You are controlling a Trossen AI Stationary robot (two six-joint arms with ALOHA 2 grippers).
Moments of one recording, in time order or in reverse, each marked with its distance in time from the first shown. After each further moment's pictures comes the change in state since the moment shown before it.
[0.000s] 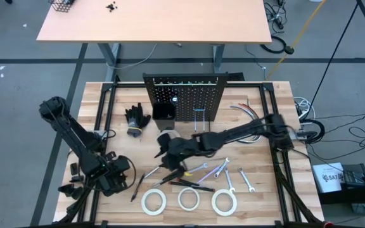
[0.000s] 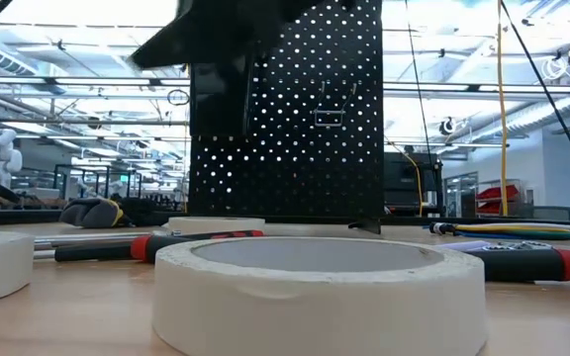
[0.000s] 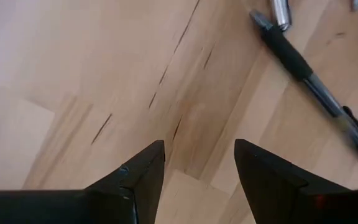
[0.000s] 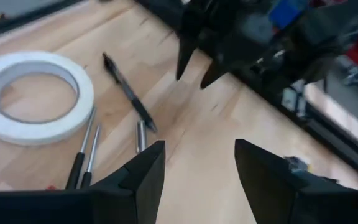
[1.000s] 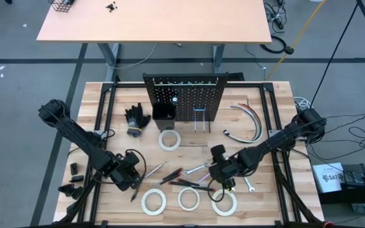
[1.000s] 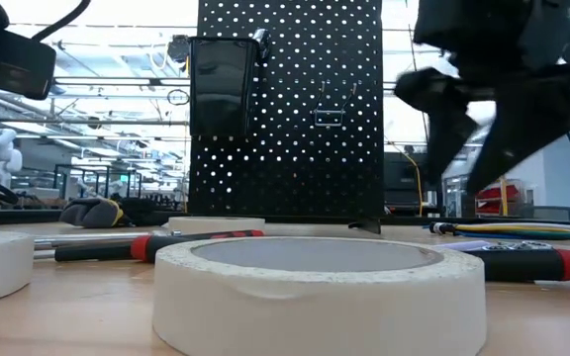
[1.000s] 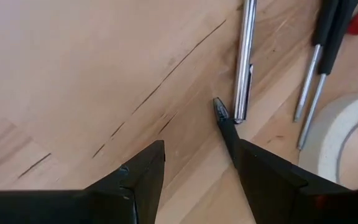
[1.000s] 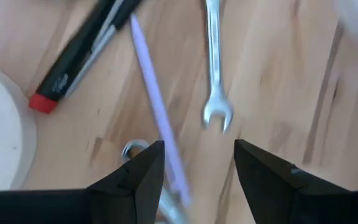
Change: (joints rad) left arm 0.206 0.050 0.045 0.144 0.032 -0.106; right arm 0.288 -0.451 -0.676 -0.351 0.293 0.520
